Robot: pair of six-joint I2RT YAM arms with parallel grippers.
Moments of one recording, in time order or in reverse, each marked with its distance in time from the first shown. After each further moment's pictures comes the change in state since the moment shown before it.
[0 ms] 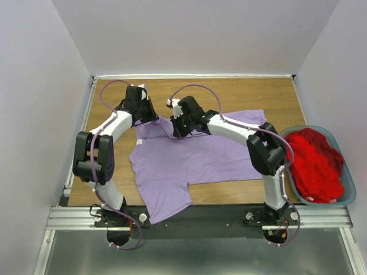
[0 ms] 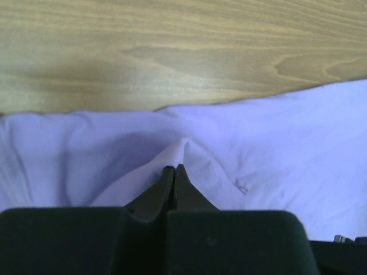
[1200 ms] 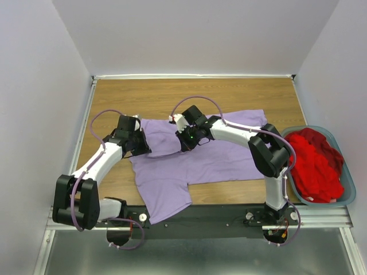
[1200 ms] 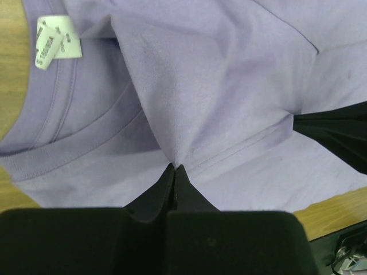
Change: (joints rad) left arm -0.026 -0.495 -0.476 -0.209 -0.037 0.000; right arm 0.000 -0.073 -0.167 -0.125 -0.130 -0.175
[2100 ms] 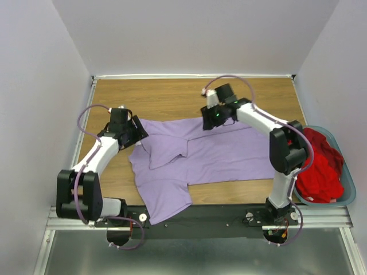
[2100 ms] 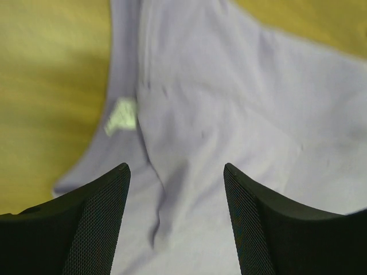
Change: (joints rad) left arm 0.092 0.030 0.050 0.077 -0.115 -0.103; right arm -0.270 -0.085 0.029 -0.090 0.025 0.024
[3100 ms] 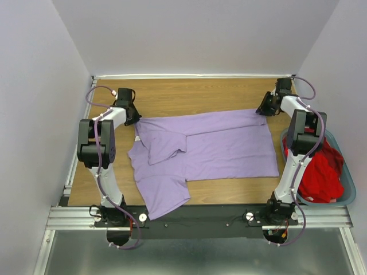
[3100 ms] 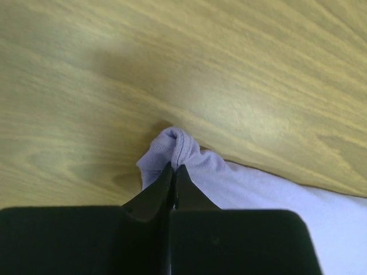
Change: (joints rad) left arm 0.073 0.636 0.462 0.126 -0.171 0.074; right arm -0.644 0.235 0.132 0.122 0.141 0.391
